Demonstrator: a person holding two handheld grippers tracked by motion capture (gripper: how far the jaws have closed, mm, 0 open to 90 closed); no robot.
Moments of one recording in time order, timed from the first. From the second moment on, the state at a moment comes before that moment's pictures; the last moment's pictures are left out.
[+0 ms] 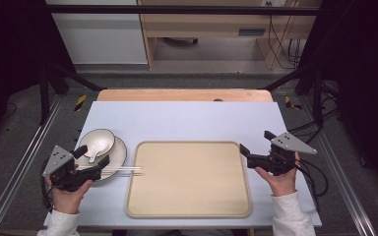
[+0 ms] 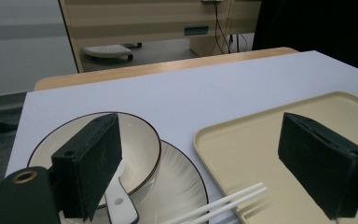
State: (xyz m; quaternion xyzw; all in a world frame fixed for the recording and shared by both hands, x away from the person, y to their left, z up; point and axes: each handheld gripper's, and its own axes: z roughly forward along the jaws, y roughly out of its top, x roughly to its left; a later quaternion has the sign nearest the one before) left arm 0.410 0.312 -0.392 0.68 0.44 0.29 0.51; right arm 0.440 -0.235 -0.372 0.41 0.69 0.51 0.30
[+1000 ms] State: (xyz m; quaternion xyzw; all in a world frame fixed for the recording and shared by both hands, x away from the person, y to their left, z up) left arm 0.387 0.367 -0.403 0.72 0.43 0.27 0.48; right arm 0.433 -0.229 -0.367 0.41 0.69 0.51 0.30
